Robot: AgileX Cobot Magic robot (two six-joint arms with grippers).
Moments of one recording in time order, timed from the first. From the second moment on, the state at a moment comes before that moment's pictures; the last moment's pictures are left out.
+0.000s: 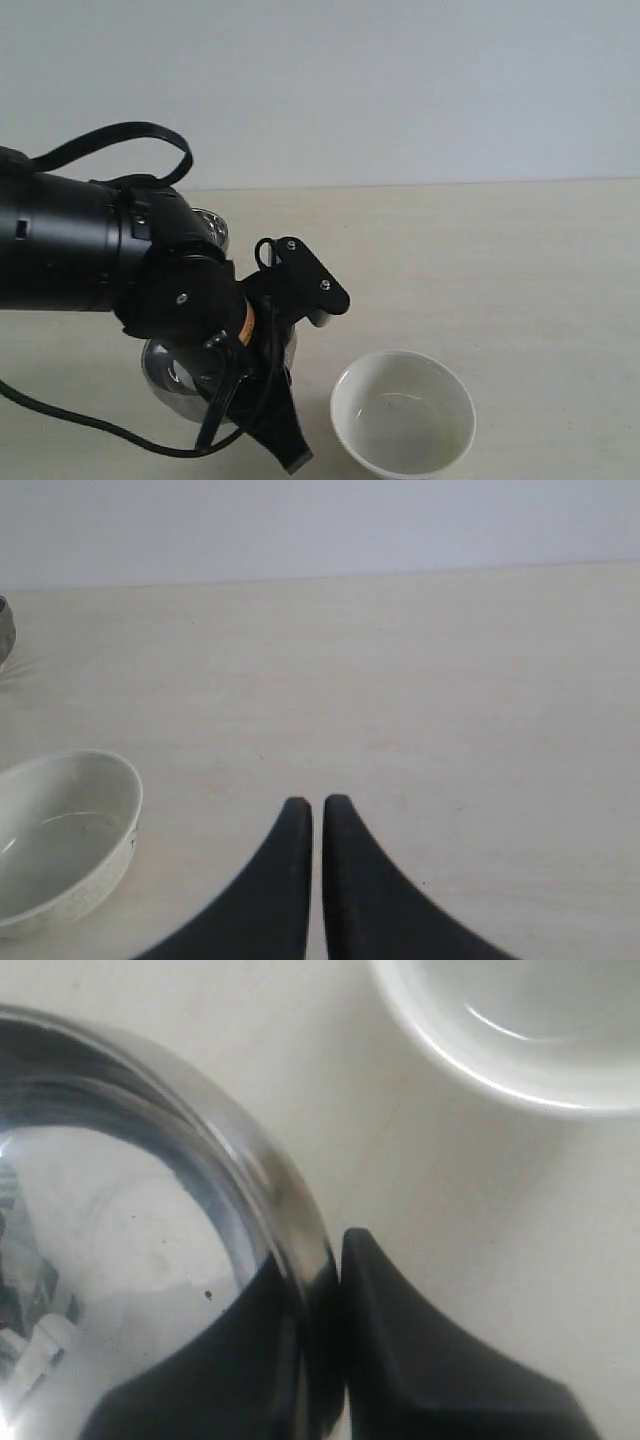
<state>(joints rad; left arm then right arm) -0.85 1.76 -1.04 0.21 0.64 -0.01 0.22 0.01 0.00 -0.07 0.35 0.18</state>
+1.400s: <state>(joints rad) -0.87 1.89 -1.13 0.25 0.66 0.04 0.22 0.01 0.00 -0.07 0.35 0.18</state>
